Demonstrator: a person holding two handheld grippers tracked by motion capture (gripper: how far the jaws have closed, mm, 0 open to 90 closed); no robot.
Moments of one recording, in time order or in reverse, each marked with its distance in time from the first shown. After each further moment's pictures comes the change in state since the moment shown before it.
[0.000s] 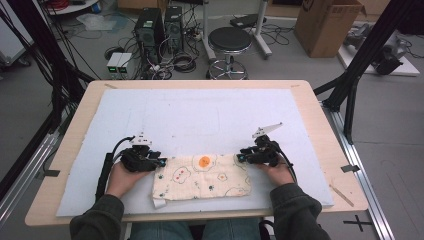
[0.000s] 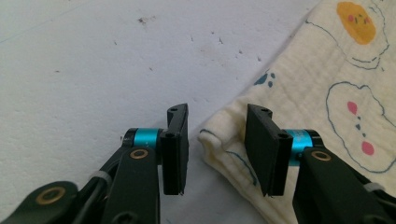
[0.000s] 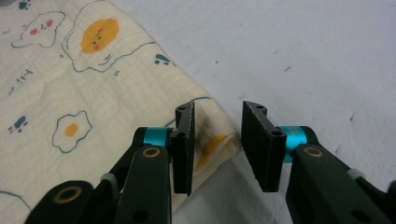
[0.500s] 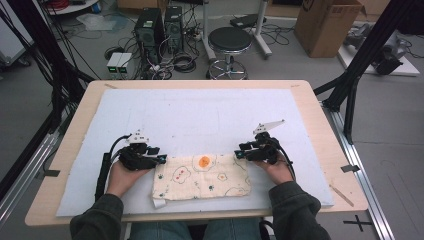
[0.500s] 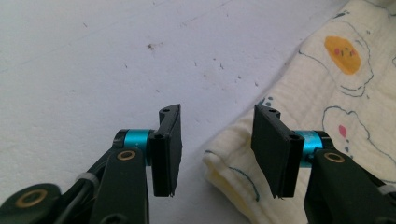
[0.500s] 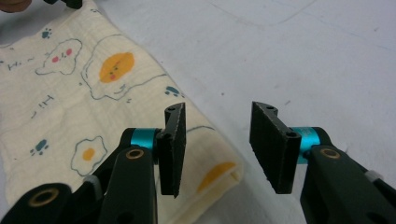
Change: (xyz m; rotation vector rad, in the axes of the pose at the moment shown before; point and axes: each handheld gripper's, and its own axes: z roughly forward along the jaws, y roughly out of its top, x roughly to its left) left arm 0.002 0.003 -0.005 -0.066 -0.002 -0.029; right arm 0.000 0.009 -0.005 -0.071 0.023 0.002
